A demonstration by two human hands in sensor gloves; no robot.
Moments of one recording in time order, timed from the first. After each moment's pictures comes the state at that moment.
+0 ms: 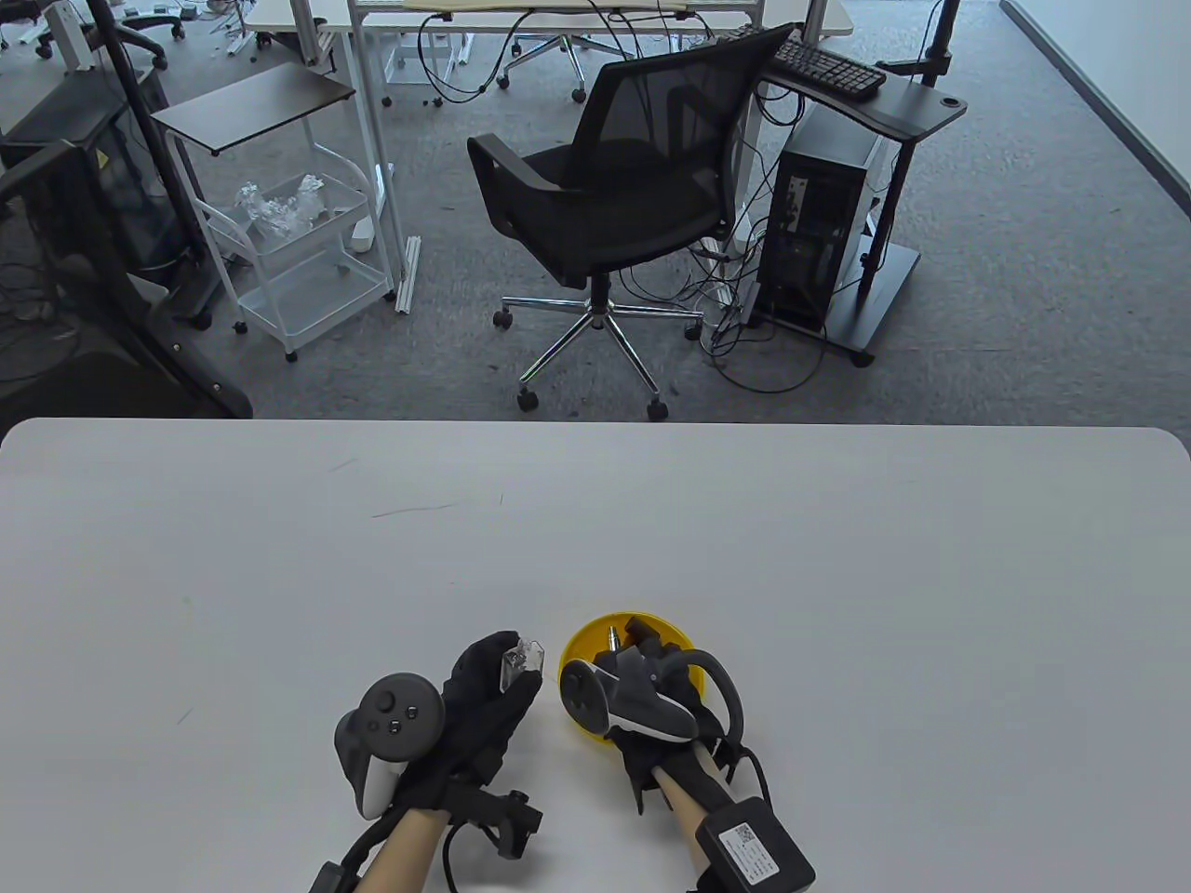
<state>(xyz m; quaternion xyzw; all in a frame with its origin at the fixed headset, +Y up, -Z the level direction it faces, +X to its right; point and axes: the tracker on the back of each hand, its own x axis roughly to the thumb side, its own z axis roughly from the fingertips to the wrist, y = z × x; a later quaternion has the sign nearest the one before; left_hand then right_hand) -0.171 -0.735 -0.331 0.06 -0.09 0.48 0.87 0.022 -0.736 -0.372 -0.19 -0.02 -0.98 0.05</state>
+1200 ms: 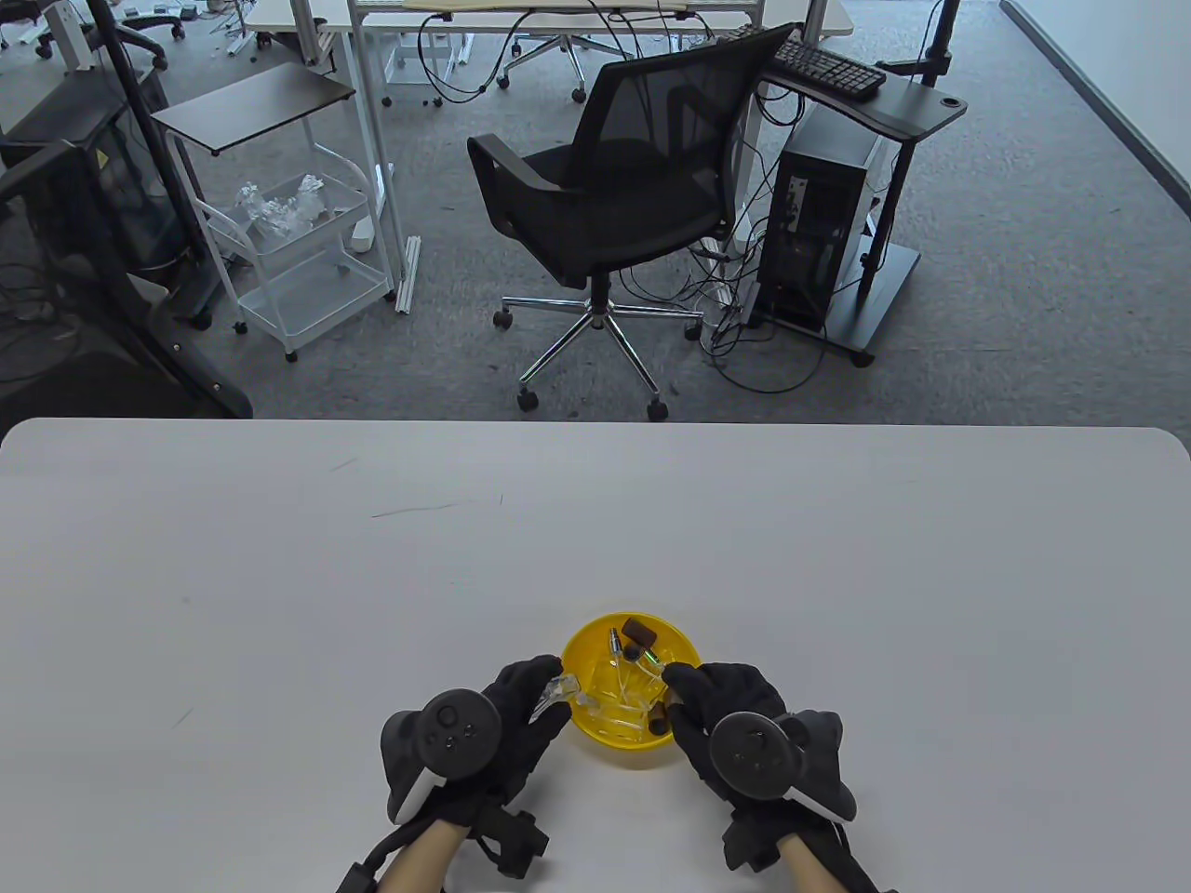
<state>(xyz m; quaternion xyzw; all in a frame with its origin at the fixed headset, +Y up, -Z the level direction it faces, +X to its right) -0.142 -0.744 -0.325 0.05 -0.13 0.34 0.93 0.130 -0.714 -0.310 -0.20 0.11 -0.96 -0.19</state>
